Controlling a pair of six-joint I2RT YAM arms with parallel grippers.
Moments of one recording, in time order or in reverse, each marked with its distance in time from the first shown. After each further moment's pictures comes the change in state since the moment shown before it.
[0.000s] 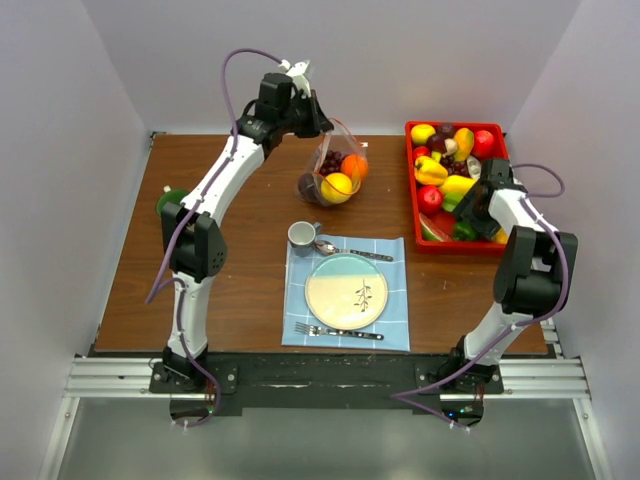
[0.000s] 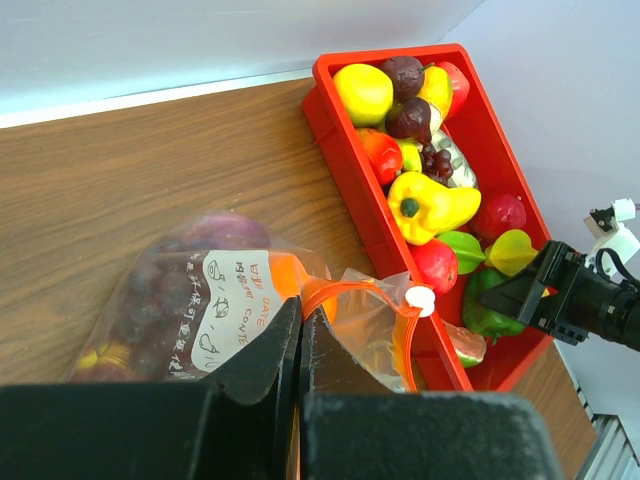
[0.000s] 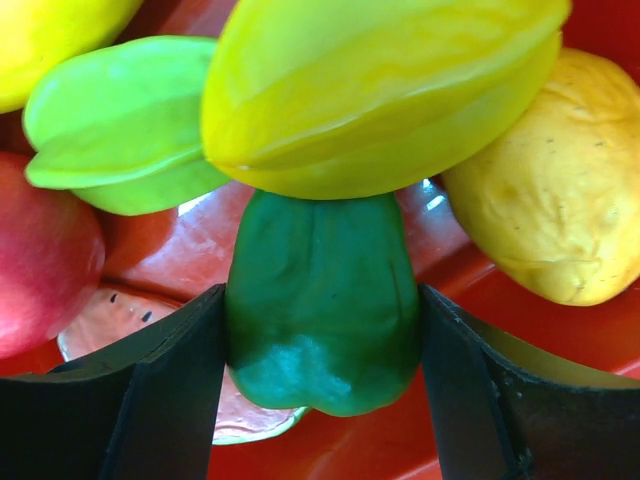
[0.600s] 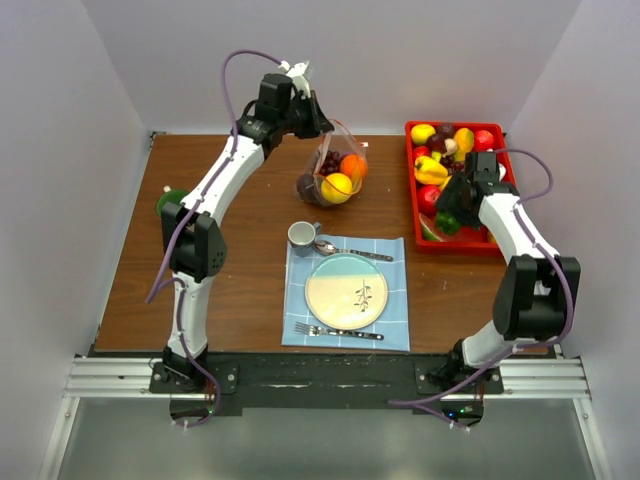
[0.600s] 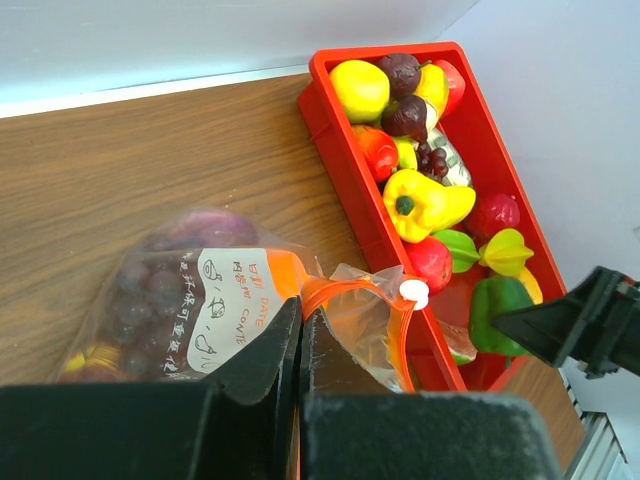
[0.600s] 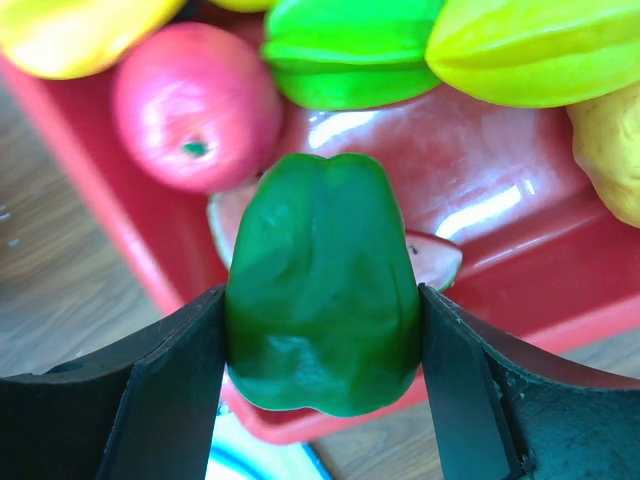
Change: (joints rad) left arm 0.002 0.000 -0.006 0.001 0.010 -0.017; right arm 0.141 -0.181 -0.019 -0.020 -0.044 -0.017
